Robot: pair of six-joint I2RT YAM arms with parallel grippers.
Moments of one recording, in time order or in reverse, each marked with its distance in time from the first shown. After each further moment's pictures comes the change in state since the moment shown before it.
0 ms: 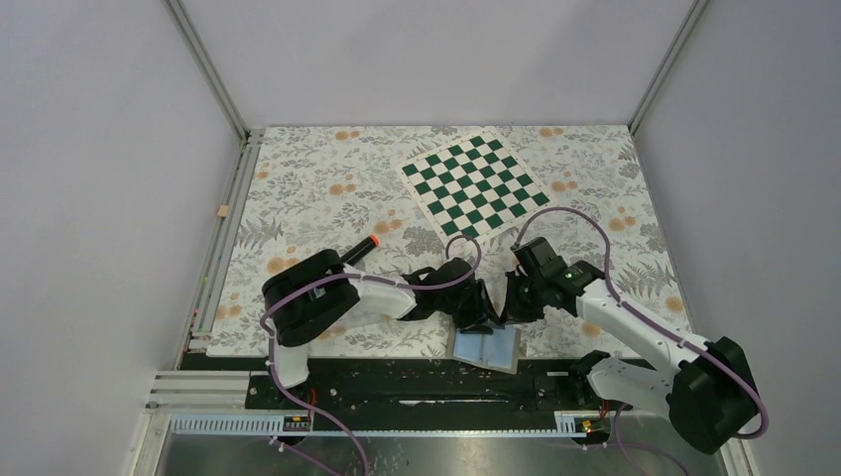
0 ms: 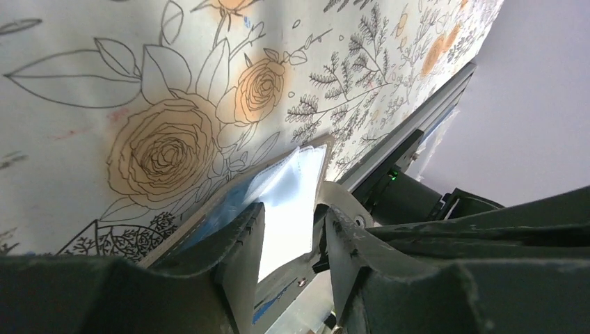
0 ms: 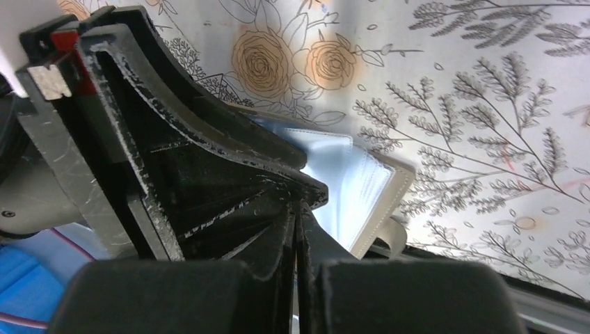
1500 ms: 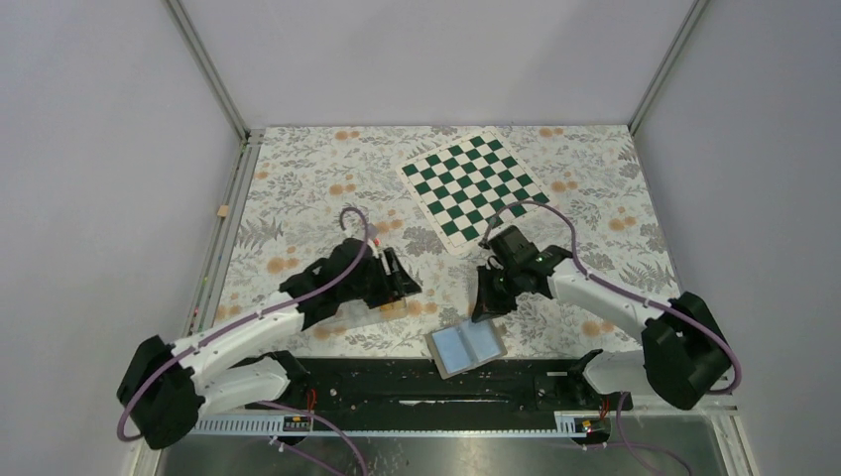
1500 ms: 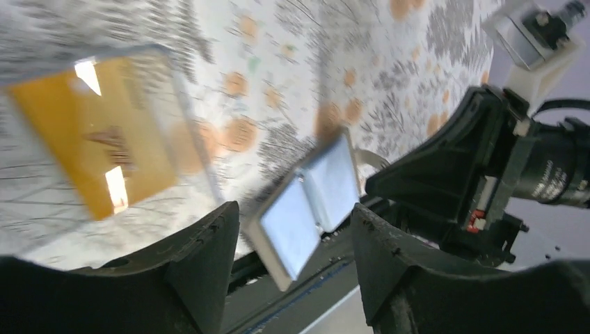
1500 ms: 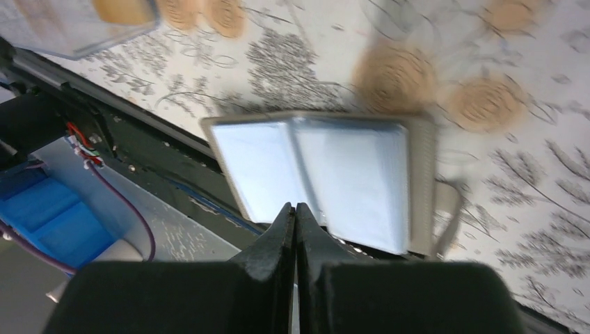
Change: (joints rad) left arm 0.268 -0.811 -0.297 -0.461 -0.193 0.284; right arm 0.065 0.206 0.078 0.123 -0.189 0.006
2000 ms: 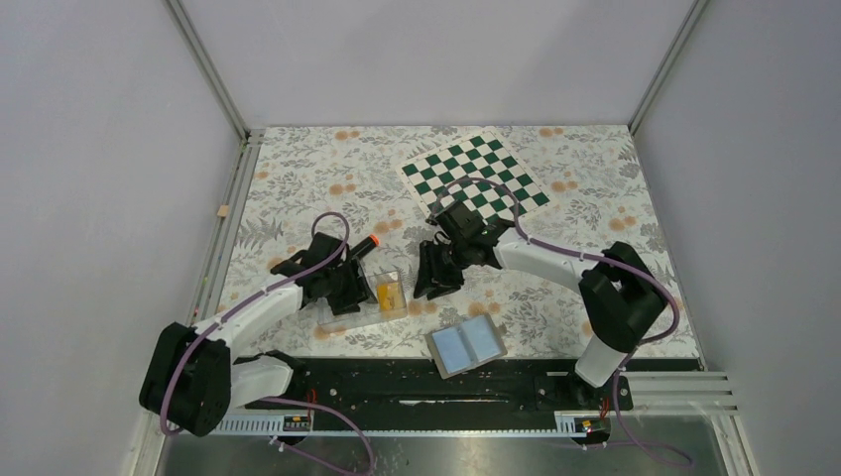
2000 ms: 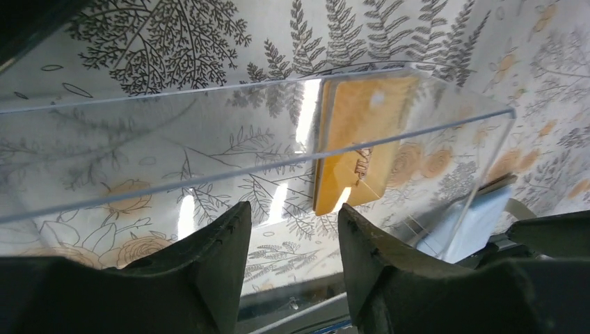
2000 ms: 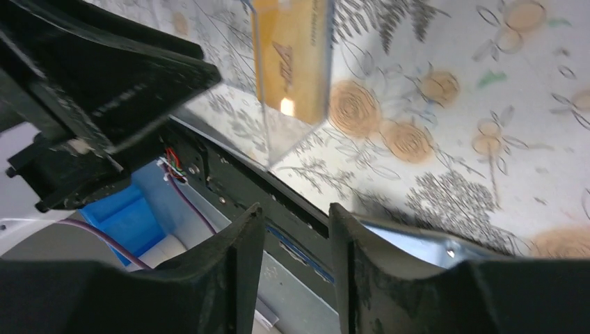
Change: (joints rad) left arm 0.406 0.057 -0.053 -0.264 0.076 0.231; right arm 0.142 0.394 0.380 0.129 -0.075 0.091
